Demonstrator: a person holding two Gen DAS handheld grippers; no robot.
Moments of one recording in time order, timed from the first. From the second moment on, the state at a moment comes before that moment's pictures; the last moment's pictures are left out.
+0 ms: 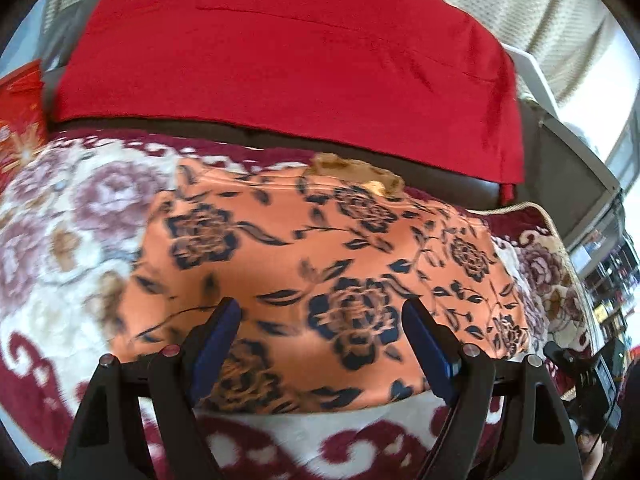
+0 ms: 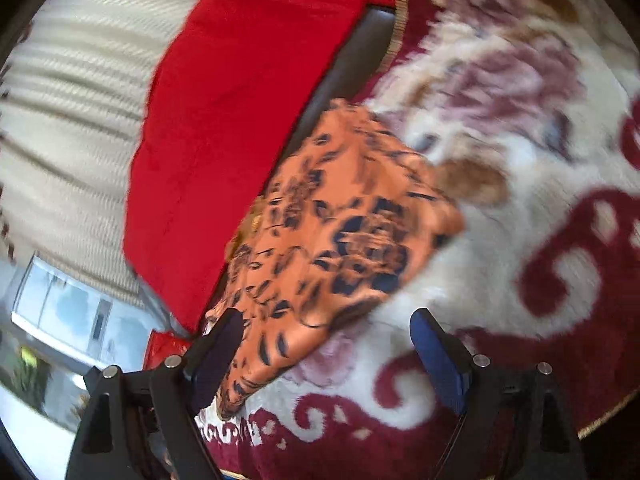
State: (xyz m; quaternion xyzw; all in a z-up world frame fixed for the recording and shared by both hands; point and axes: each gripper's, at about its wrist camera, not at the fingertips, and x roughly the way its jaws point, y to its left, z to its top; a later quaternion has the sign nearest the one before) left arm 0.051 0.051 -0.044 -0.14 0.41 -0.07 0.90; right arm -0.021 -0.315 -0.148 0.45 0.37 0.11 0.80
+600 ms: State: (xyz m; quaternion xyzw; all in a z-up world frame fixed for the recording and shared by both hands) left arm 0.090 0.017 -0.097 -0.07 0.46 -0.05 0.89; right arm 0.041 -0.344 -0.150 0.49 0.38 0.09 0.78
